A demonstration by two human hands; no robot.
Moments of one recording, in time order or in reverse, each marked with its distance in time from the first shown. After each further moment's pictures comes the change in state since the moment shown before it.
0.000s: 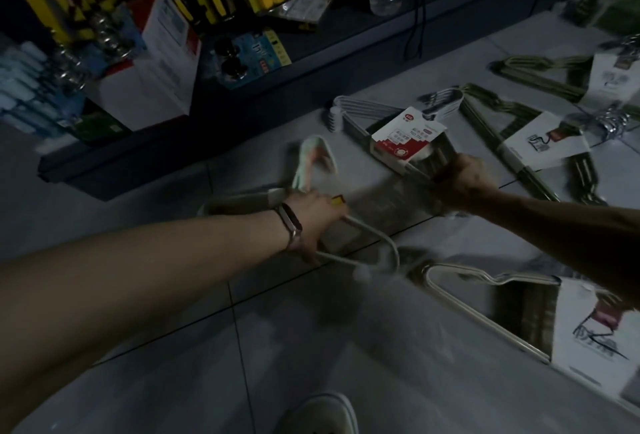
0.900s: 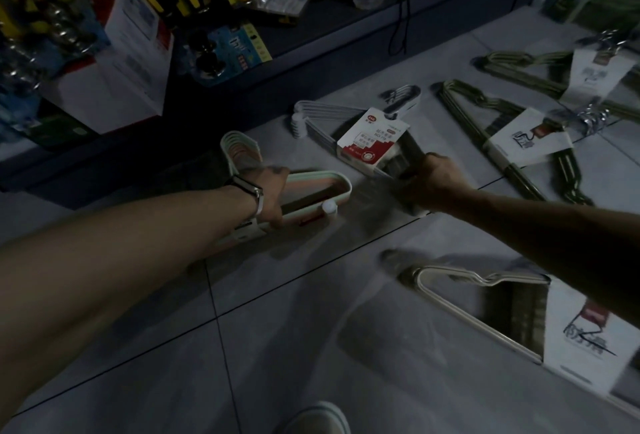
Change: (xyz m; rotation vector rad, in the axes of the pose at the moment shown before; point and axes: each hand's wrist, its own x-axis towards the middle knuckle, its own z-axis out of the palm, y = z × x) left_hand 0.024 -0.065 0.004 -0.231 -0.045 -0.337; right_hand 0.008 -0.011 0.014 -0.115 -0.074 -0.067
